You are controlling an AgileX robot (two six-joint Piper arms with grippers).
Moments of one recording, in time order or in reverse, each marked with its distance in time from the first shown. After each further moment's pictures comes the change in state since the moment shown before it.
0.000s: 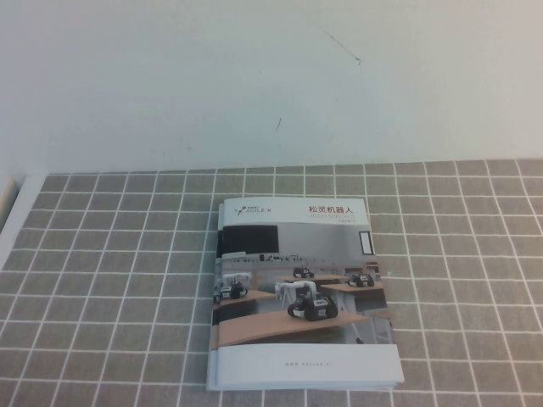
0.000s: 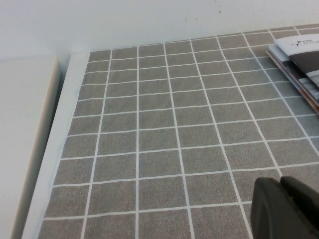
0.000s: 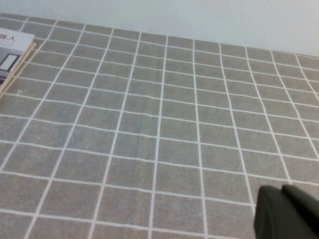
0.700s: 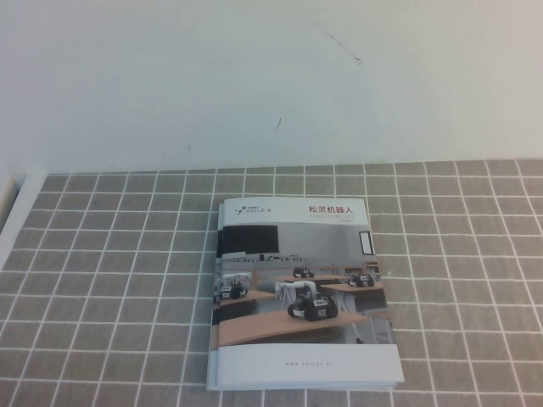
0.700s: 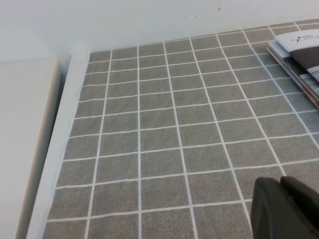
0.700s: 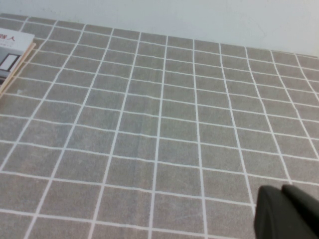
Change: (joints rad) right arm 0.000 0.000 0.000 0.000 0.000 0.000; left arm 0.000 0.000 -0.002 0.006 0.005 0.022
